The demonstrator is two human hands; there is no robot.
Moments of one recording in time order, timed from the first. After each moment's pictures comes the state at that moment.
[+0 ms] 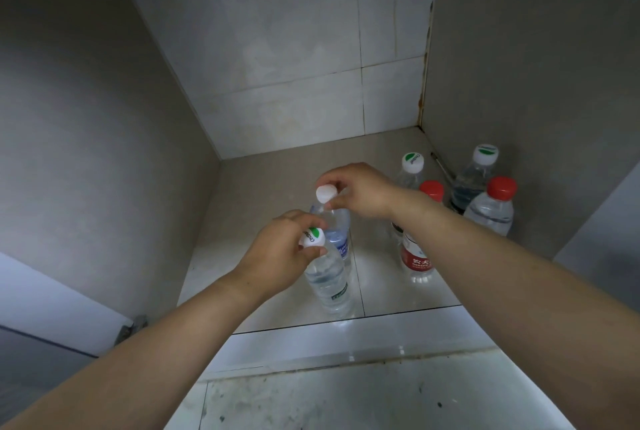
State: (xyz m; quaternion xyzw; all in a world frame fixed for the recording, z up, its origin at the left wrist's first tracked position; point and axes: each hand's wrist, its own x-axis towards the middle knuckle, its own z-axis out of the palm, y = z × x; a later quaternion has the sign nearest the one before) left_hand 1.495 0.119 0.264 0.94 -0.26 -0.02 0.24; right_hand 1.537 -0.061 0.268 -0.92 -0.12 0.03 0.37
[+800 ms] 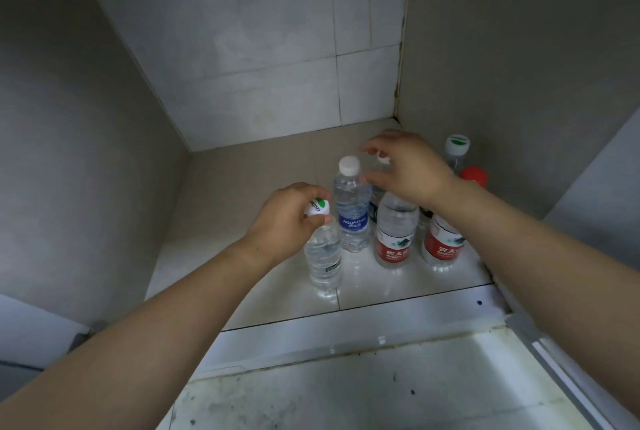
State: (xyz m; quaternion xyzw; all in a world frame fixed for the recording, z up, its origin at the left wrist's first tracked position) left_hand 1.521 0.071 0.257 0.92 -0.29 -0.02 0.27; right_hand 1.504 -0.136 0.276 -0.96 -0.04 -0.13 0.23
